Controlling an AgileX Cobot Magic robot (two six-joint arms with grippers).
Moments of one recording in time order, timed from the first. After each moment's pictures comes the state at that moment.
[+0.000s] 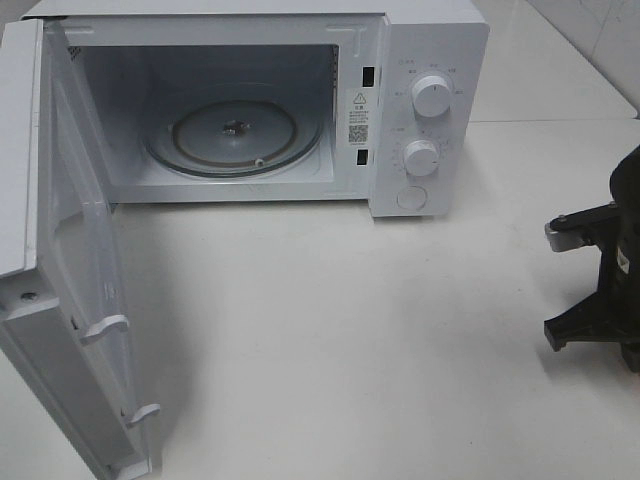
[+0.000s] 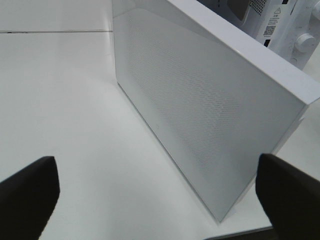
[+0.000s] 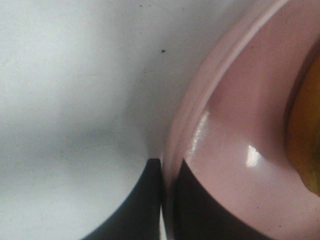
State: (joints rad) left arm 0.01 -0.01 -0.52 -0.26 1.07 0.15; right arm 0.20 1.78 -0.74 -0.49 0.66 0.53
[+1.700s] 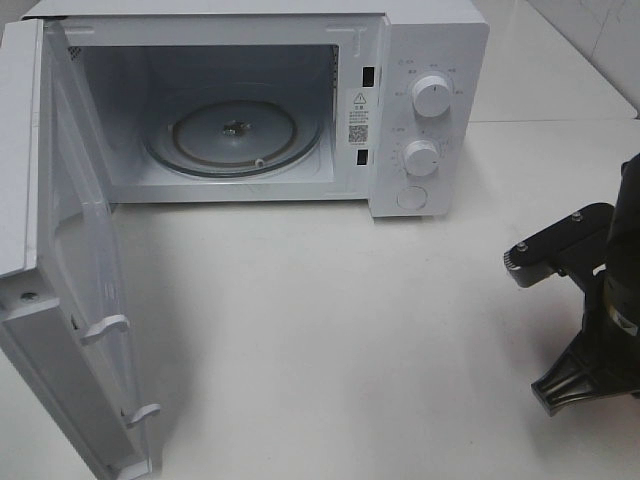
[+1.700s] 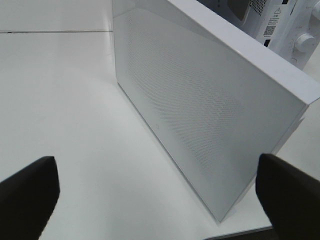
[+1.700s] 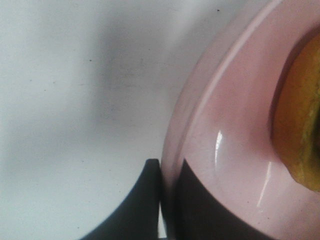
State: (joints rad) left arm 0.01 -0.01 -0.52 -0.26 1.07 0.15; right arm 0.61 1.52 -0.59 -0.59 0.83 0.70
